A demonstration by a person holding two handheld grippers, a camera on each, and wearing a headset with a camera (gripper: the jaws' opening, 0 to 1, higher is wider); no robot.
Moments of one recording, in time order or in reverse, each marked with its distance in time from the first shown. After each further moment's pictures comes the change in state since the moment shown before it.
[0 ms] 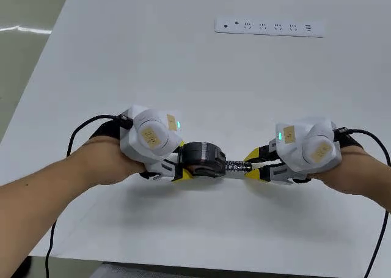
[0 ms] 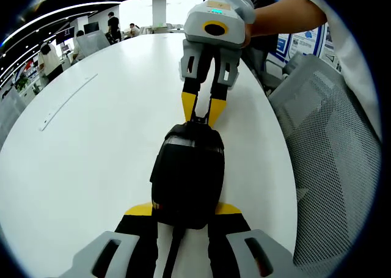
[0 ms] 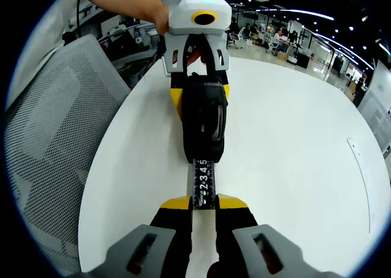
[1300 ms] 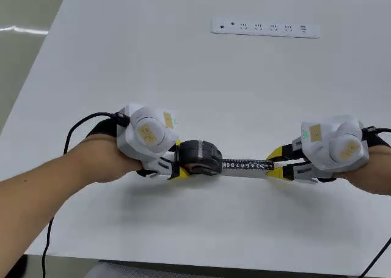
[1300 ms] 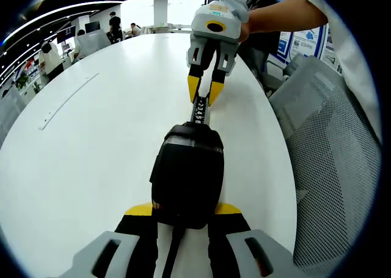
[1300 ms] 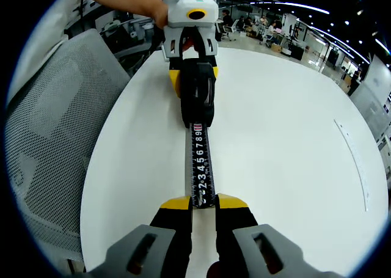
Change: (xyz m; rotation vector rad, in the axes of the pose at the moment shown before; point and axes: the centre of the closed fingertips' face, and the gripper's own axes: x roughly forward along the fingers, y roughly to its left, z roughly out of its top) left arm 0.000 0.001 0.001 -0.009 -0.003 -0.001; right arm -0.041 -0.003 -0.041 0.029 0.061 -0.038
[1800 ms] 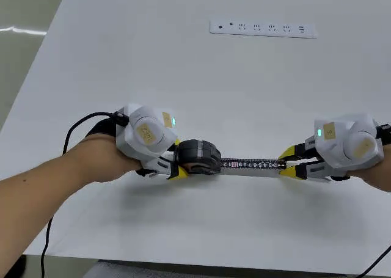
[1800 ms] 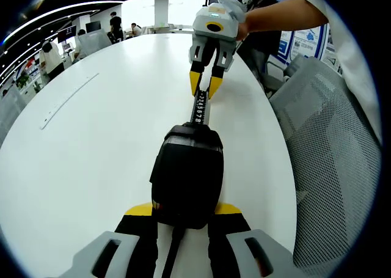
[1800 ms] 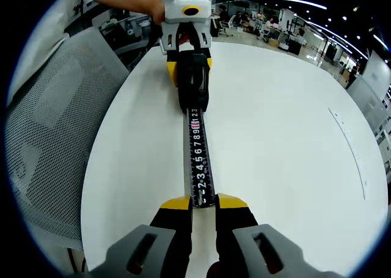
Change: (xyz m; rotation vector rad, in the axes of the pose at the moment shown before) left arm 0.001 0.001 0.001 -0.006 -0.003 0.001; right arm -0.016 -0.004 -0.021 0.023 0.030 -0.010
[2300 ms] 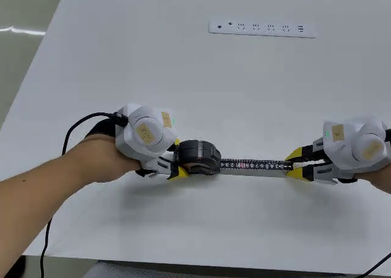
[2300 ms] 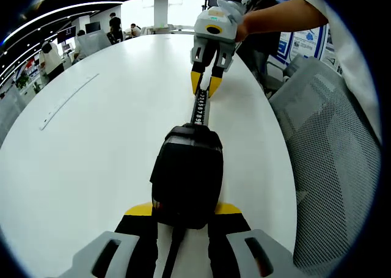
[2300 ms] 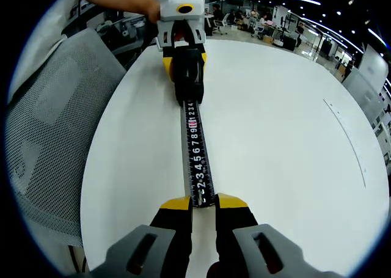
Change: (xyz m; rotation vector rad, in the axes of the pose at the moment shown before) left arm 0.001 -0.001 0.000 0.003 -0.004 -0.002; right arm -0.005 -0.001 -0.017 0.037 0.006 -0.016
